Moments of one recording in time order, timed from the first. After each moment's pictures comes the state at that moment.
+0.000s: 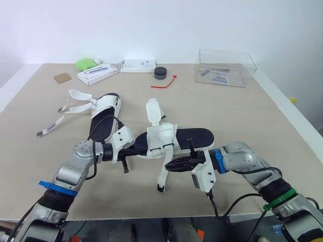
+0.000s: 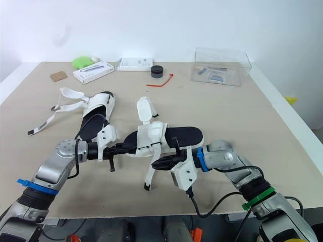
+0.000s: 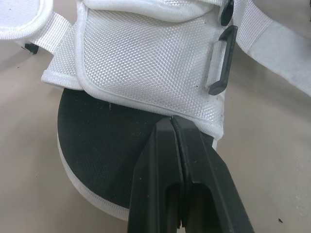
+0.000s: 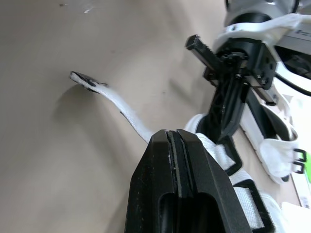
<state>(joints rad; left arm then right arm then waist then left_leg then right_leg) -0.39 0.54 -0.19 0.00 -0.23 0.29 -1.01 -0.50 -0.75 0.47 0.10 -0.03 -0.78 1.02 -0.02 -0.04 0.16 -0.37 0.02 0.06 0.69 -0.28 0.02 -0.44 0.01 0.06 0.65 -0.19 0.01</state>
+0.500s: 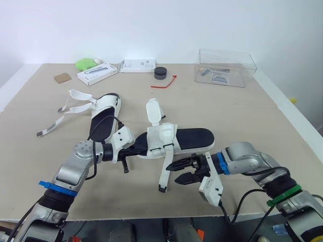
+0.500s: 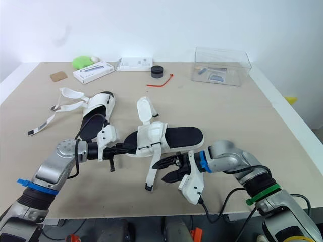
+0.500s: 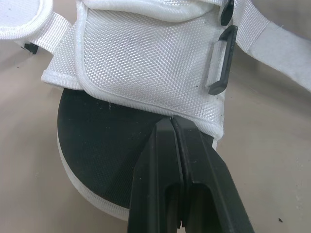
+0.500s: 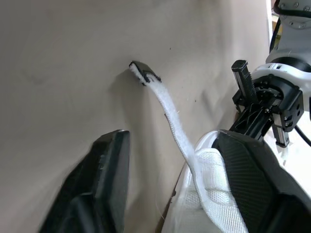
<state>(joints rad) -0.39 0.54 -0.19 0.00 -0.23 0.29 -1.01 -0.54 -0.77 0.45 0.16 -0.26 -1.09 0.93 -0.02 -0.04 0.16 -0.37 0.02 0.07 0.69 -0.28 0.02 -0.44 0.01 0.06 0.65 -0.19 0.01</state>
